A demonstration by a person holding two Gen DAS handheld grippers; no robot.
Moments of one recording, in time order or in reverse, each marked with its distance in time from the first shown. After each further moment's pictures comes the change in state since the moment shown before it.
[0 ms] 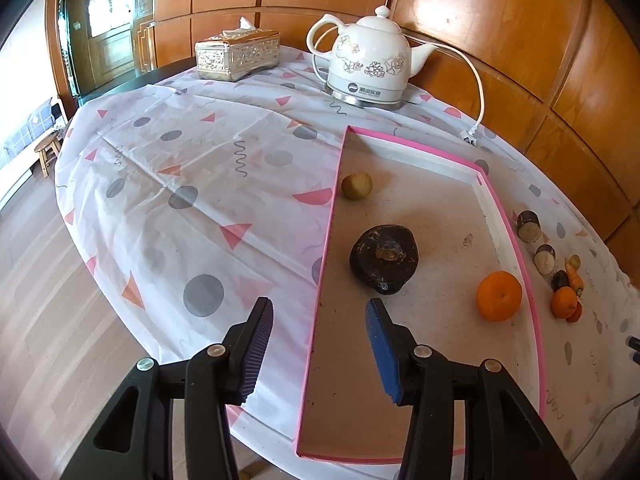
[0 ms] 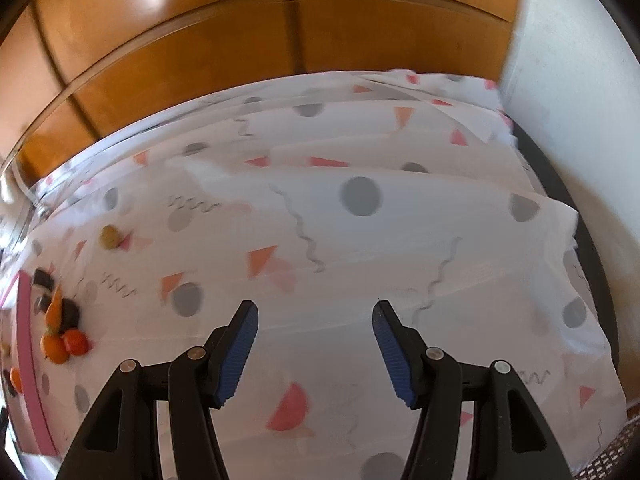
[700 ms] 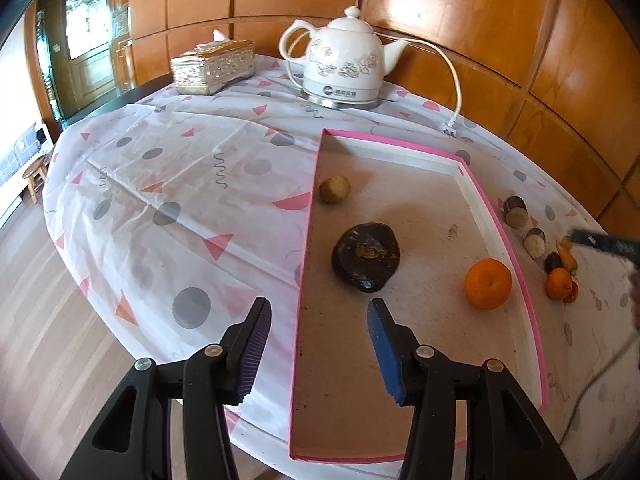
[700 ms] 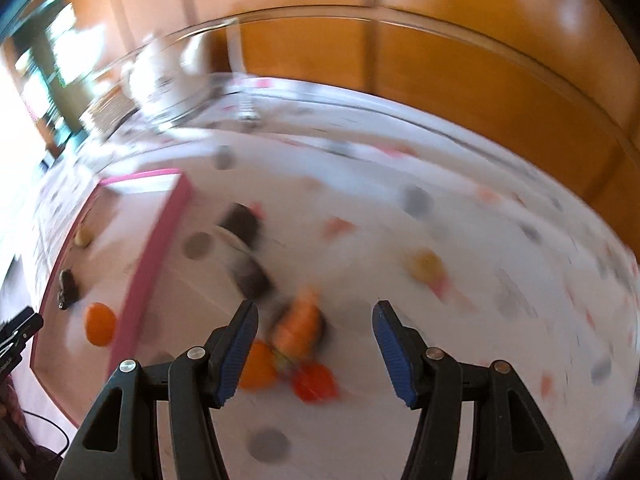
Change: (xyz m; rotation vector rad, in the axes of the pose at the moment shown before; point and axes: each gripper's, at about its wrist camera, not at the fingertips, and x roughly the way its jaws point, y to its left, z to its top) left arm -0.001 -0.008 -0.001 0.094 -0.015 -0.036; right arm -0.001 0.267 -0.006 -0.611 -0.004 0.319
